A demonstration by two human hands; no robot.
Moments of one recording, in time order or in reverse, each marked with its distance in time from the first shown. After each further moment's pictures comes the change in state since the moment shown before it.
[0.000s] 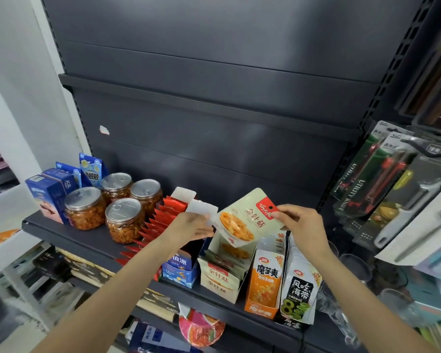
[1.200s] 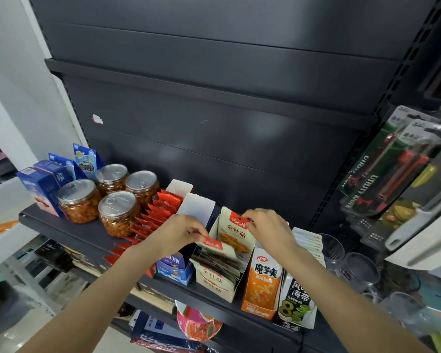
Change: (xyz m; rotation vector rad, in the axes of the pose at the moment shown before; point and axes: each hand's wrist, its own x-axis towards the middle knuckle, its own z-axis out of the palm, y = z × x) left_hand 0.017 -0.016 -0.009 0.840 -0.118 0.365; right_hand 0.025 0.017 0.055 -0.675 -0.368 -0.138
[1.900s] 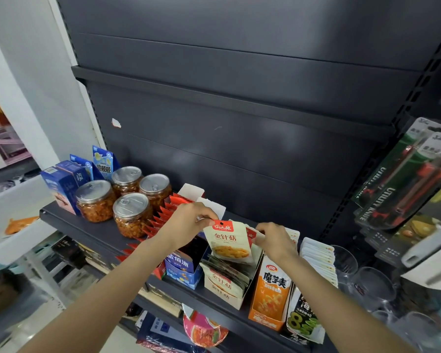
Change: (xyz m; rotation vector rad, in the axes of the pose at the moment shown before) left_hand 0.008 0.008 -0.015 0.014 0.234 -0.050; right_hand 0.012 0.008 0.027 0.247 -0.142 0.262
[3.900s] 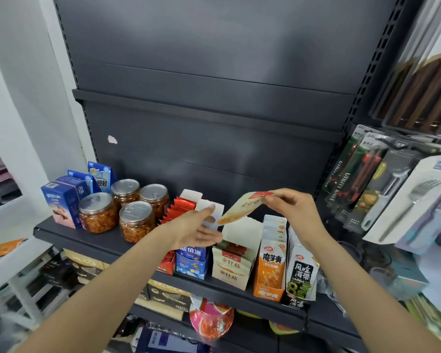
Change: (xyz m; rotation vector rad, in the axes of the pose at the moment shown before) left_hand -0.060 0.023 -0.043 -1.020 -0.372 -0.572; right_hand -0.120 -0.065 -0.077 0.802 0.361 -0.241
